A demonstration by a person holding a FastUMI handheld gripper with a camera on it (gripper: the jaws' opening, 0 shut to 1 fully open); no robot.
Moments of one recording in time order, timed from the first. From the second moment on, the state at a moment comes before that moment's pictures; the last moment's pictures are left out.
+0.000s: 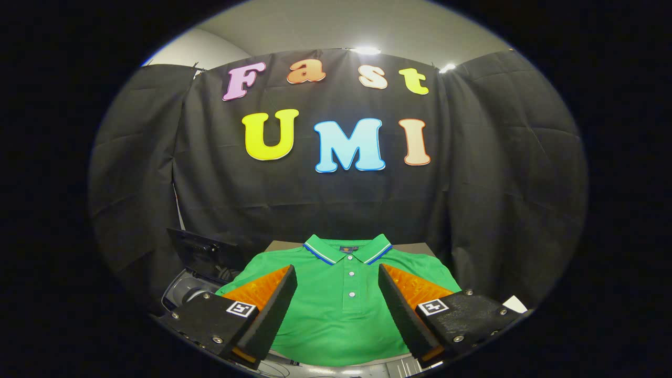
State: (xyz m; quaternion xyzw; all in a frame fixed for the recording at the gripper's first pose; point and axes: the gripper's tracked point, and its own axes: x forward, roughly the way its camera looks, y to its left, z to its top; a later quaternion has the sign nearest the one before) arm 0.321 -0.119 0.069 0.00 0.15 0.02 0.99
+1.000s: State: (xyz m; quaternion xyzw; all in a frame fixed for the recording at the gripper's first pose) arm 0.403 -0.137 -0.029 -0.01 0.32 0.06 0.94
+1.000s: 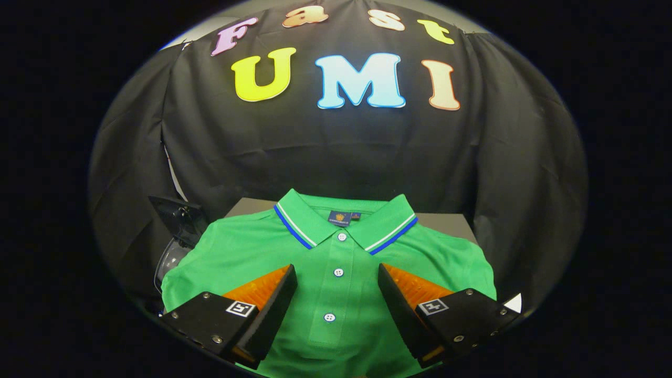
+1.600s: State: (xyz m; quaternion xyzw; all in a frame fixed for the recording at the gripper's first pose) arm 0.398 -0.127 -0.031 -0.03 0.32 0.10 0.94
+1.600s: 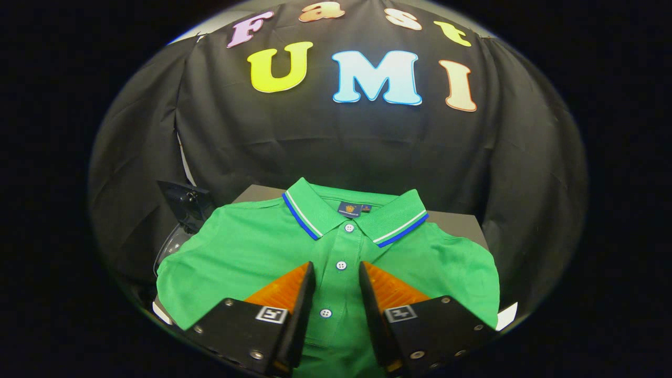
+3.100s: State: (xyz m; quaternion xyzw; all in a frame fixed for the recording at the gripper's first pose) arm 0.380 -0.030 0.097 0.12 0.19 0.16 0.96
